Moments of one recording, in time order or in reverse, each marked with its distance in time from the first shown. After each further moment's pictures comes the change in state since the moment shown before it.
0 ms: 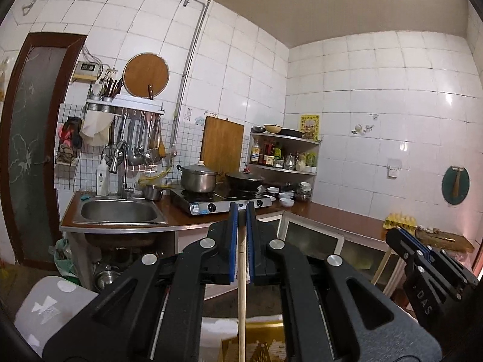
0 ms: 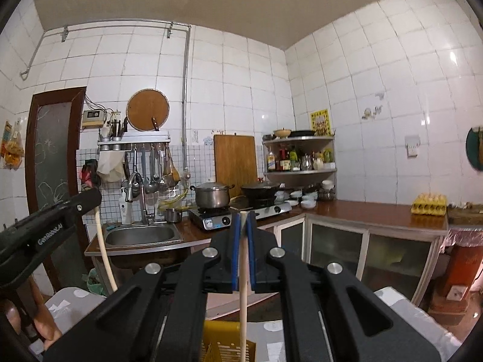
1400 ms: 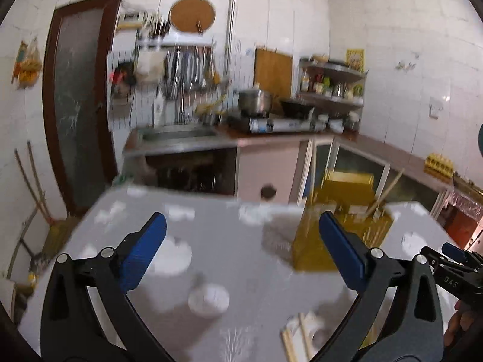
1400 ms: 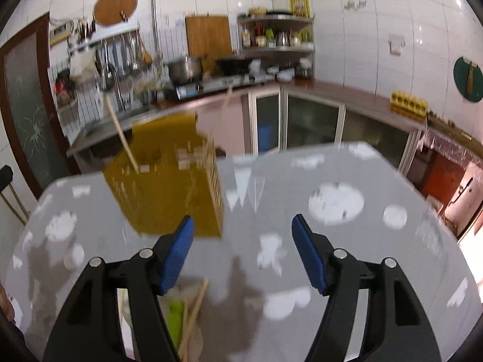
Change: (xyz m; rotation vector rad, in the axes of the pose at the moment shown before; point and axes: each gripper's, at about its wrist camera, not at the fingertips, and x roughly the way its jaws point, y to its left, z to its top) left arm -0.115 0.078 -0.130 0.014 0.340 0.235; right arm -0.058 -0.046 -0.176 0.030 0.591 -0.113
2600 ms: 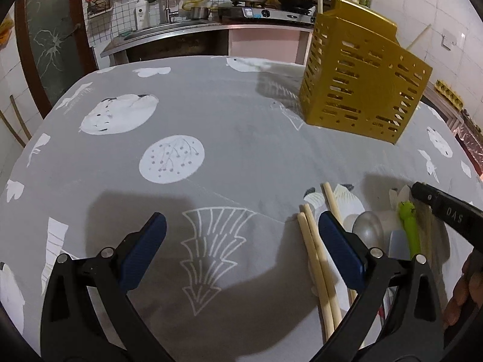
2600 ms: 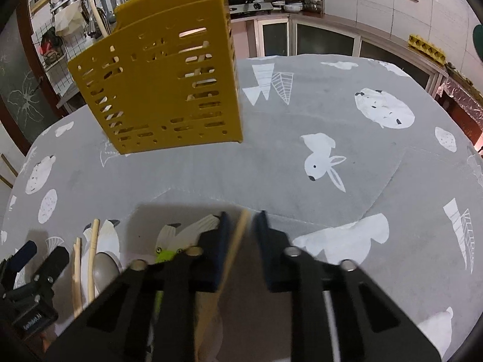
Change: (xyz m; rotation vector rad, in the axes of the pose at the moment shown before) left arm 0.074 -0.017 -0.129 0.042 0.453 -0.011; right arm 0.082 0.029 -0.067 0.033 0.298 0.024
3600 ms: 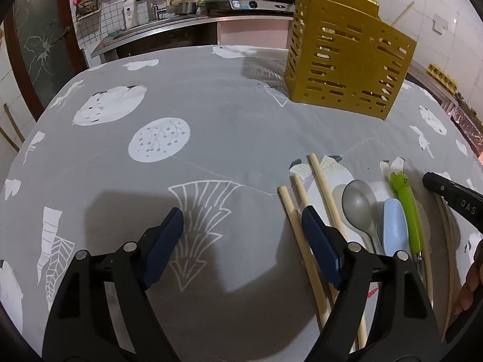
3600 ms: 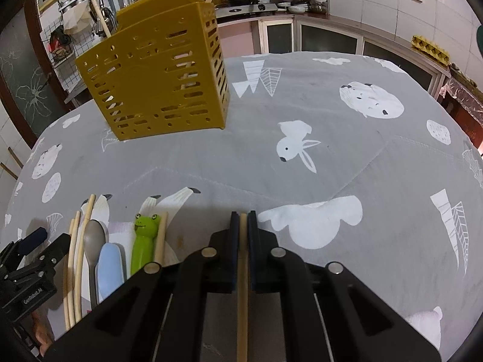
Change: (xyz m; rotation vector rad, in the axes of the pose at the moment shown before) left arm -0.001 -0.011 -0.015 0.056 0.043 -0.014; right arm -0.014 -0.029 -0.016 -0.026 -0.002 0.033
